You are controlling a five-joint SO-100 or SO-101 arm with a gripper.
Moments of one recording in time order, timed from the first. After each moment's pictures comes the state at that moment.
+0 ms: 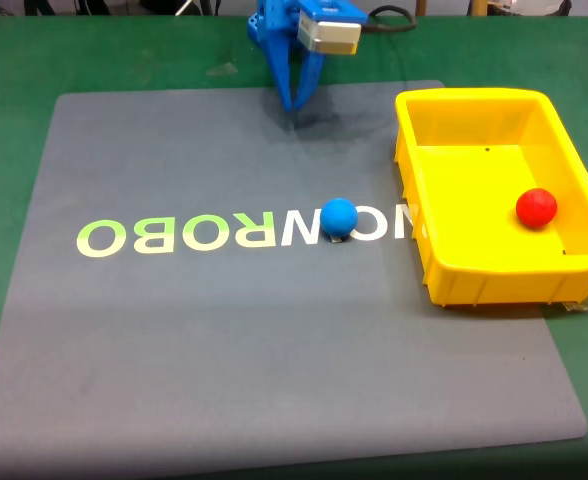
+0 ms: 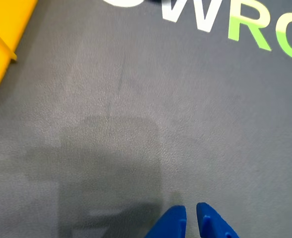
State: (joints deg) arm 2.7 178.8 171.5 55.0 -104.2
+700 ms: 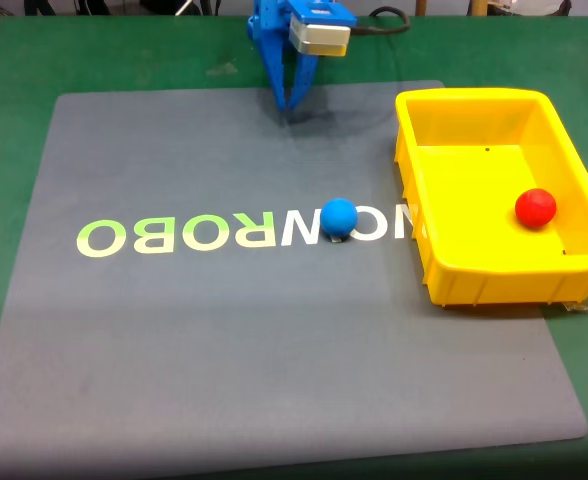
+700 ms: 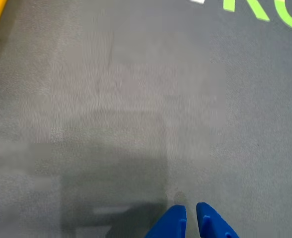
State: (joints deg) arm 5.9 189.1 175.9 64.3 -104.5
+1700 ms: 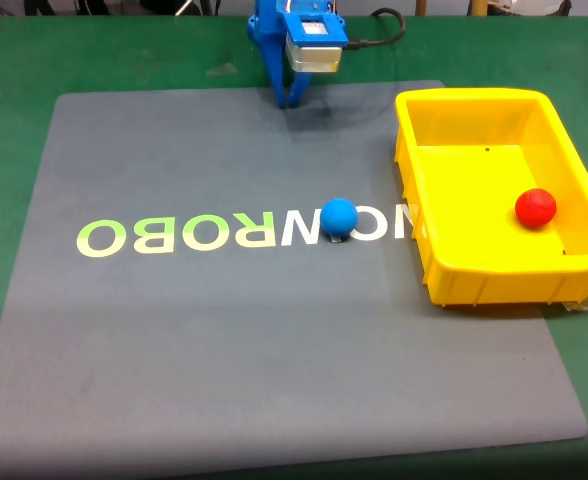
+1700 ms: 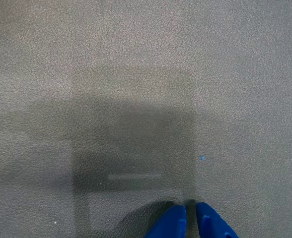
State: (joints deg) arm 5.7 189.9 175.9 77.1 -101.3
